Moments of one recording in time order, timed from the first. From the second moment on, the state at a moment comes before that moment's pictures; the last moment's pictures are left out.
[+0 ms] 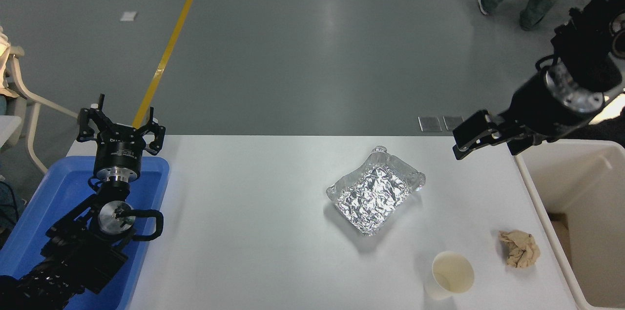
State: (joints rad) left arm -0.61 0.19 -0.96 -0.40 -0.12 -0.55 -0.56; right arm 2.51 -0.57 -1.15 1.65 -0.33 0.76 -0.08
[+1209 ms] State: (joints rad) left arm -0.61 0.19 -0.96 -0.41 -0.12 -0.55 -0.56; right arm 2.01 -0.55 -1.17 1.70 -0.42 0.56 -0.08
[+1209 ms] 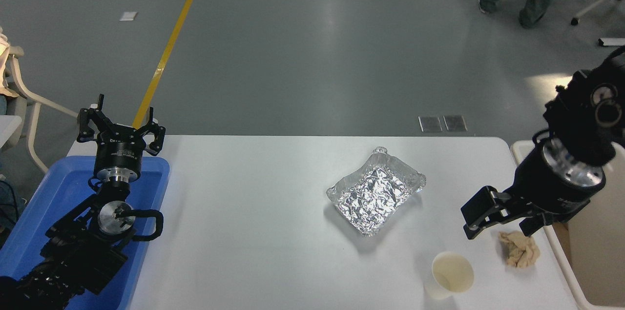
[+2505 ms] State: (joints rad) left arm -0.61 0.19 -0.96 -0.40 -0.12 -0.55 -0.56; right arm 1.46 -0.52 -0.97 1.43 -0.62 0.31 -0.09
